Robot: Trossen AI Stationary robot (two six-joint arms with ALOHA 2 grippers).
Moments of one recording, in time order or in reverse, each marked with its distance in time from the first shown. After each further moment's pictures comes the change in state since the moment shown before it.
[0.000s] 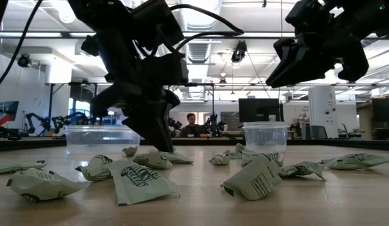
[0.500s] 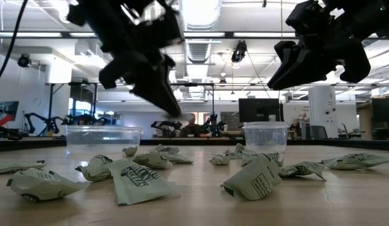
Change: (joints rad) left arm -0.085 -0.129 0.020 -0.035 -0.265 -0.024; right arm 0.000 0.000 0.000 -0.022 0.001 0.015
